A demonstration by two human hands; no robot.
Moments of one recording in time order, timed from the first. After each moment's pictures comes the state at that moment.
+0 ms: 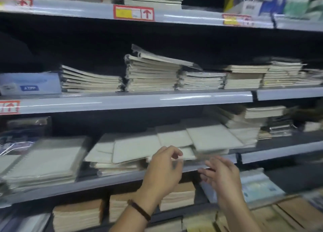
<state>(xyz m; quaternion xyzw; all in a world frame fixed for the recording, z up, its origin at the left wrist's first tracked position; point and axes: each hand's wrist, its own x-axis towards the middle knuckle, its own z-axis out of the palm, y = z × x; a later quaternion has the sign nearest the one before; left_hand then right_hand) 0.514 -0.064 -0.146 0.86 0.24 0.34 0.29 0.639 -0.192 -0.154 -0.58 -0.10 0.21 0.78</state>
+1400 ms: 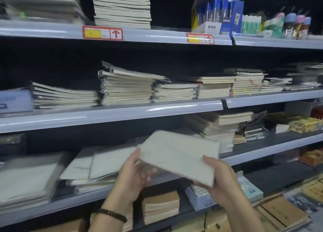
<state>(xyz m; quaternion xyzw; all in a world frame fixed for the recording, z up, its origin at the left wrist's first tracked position) 0.526 -0.059 -0.123 0.46 0.28 0.29 0.79 0.675 -0.249 -0.114 -0.49 -0.14 0.31 0.81</state>
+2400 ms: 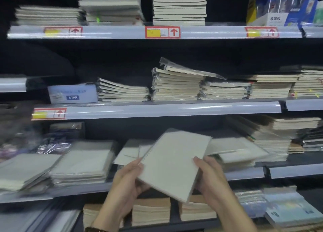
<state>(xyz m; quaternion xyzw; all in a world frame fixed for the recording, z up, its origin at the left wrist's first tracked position) 0.389 -0.020 -0.137 0.44 0.29 0.42 0.73 0.579 -0.138 -0.129 -0.50 -0.22 0.37 0.75</state>
